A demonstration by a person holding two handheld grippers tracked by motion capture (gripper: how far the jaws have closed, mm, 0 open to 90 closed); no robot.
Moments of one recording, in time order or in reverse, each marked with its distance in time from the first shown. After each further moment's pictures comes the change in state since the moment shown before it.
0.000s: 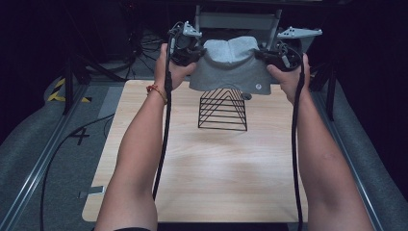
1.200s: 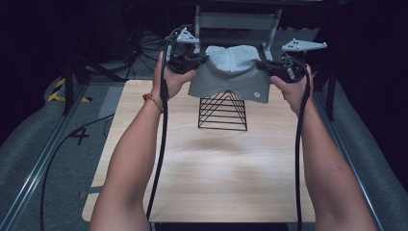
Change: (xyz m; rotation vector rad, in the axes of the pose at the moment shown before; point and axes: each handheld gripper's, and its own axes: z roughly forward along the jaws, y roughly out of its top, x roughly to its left) left arm -0.019 -0.013 -0.023 -0.069 -0.118 -0.021; right arm 0.005 -0.026 -0.017 -0.017 0.065 -0.008
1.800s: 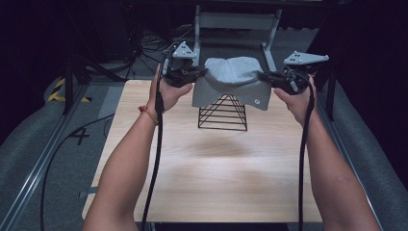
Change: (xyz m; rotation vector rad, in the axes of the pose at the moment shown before) left arm -0.012 -0.032 -0.005 0.028 -0.050 0.009; right arm 0.008 -0.026 -0.011 0.032 0.025 -0.038
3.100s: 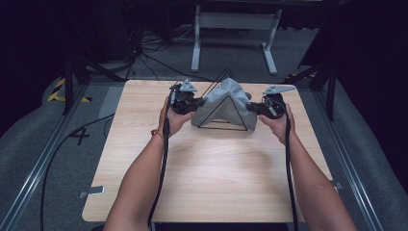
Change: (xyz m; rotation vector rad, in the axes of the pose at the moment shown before) left arm 0.002 -0.111 0.083 0.084 -0.032 -0.130; right arm -0.001 -0.111 0.070 0.203 0.050 0.138
